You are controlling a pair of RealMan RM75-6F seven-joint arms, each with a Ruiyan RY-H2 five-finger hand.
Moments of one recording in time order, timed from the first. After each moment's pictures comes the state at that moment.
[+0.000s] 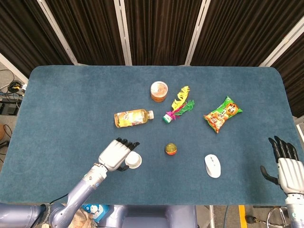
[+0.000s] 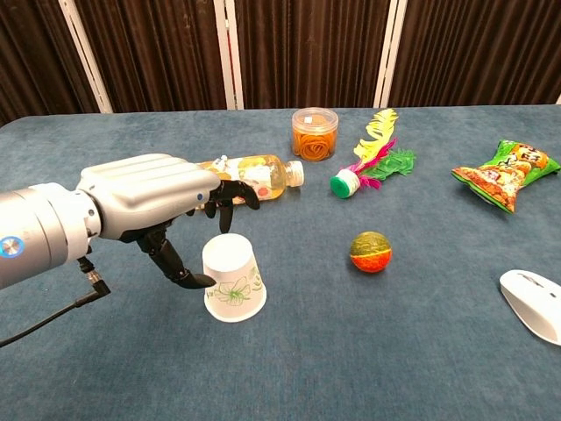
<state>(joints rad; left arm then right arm) -0.70 -1.57 -0.12 -1.83 1.09 1.01 0.83 0.06 -1.10 0.08 -1.64 -1.40 1.42 -0.01</state>
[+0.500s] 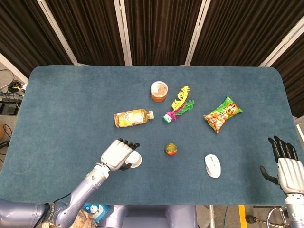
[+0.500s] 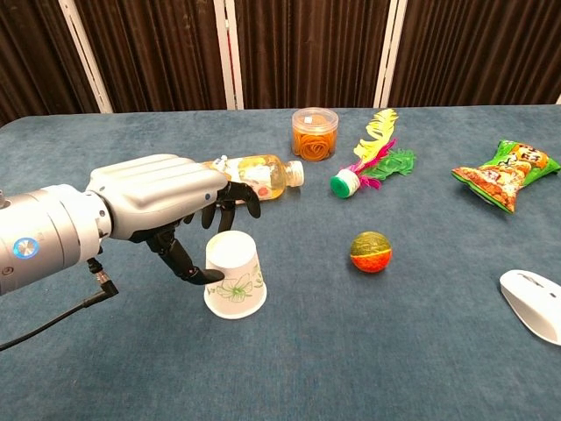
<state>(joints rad) -0.73 -1.59 -0.10 -1.81 1.08 1.04 0.82 0.06 -1.10 0.08 -1.65 -1.40 1.42 -0.01</state>
